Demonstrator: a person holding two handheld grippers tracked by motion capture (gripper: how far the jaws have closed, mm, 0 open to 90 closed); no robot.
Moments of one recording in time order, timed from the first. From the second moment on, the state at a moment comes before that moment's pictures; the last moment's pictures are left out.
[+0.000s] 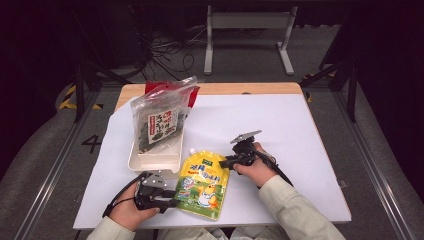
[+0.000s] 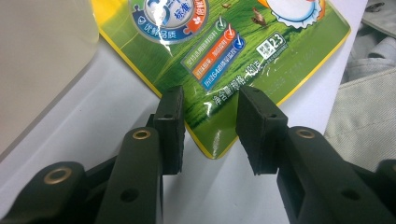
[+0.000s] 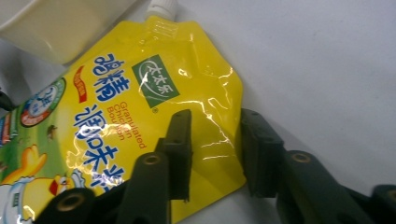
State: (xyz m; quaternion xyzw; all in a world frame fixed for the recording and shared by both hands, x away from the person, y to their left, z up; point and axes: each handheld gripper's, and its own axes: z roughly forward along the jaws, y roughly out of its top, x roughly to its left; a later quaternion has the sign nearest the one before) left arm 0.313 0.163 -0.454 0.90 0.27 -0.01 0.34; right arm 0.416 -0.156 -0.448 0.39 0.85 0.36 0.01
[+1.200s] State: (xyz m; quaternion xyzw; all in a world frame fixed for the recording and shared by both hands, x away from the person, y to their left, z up) left arm 0.310 0.153 -0.426 0.87 0.25 0.03 0.43; right arm 0.378 -0.197 -0.356 0.31 0.84 0.44 0.10
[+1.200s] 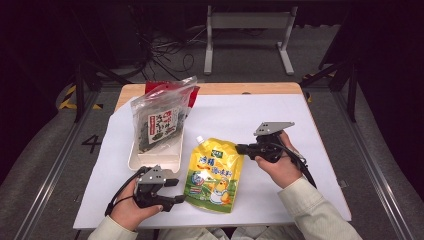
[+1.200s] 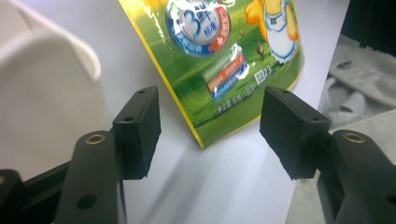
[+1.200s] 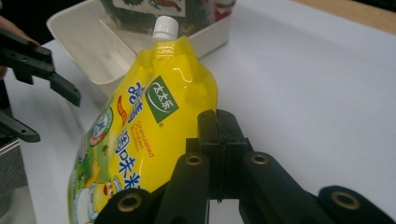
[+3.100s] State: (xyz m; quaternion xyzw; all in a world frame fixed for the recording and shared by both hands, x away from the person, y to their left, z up) left arm 0.314 0.132 -0.378 0.83 0.17 0.05 0.53; right arm 0.327 -0.208 -0.326 0.25 0.83 0.49 0.09
